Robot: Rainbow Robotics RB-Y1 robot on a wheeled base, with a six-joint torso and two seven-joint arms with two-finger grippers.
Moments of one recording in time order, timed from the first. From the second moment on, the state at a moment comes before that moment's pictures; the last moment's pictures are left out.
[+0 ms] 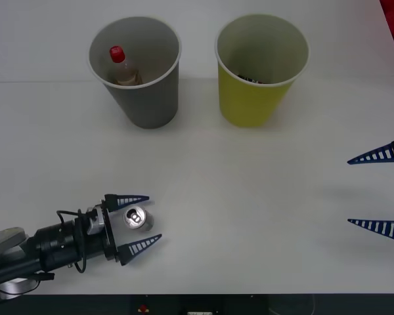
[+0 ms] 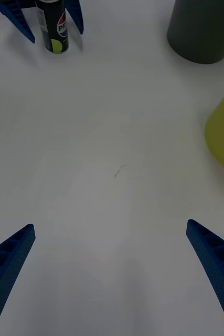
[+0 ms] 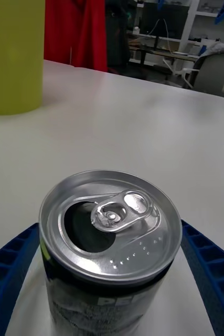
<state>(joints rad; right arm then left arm) 0.26 -1.13 -0.26 -2.01 1.31 -1.13 -0.09 -0.23 0.72 -0.74 -1.01 -0.33 -1.06 -0.91</state>
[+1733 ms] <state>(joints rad) 0.26 -1.13 -0.26 -2.01 1.31 -1.13 -0.09 -0.17 0.93 -0.69 -1.76 -0.76 -0.49 -0.19</state>
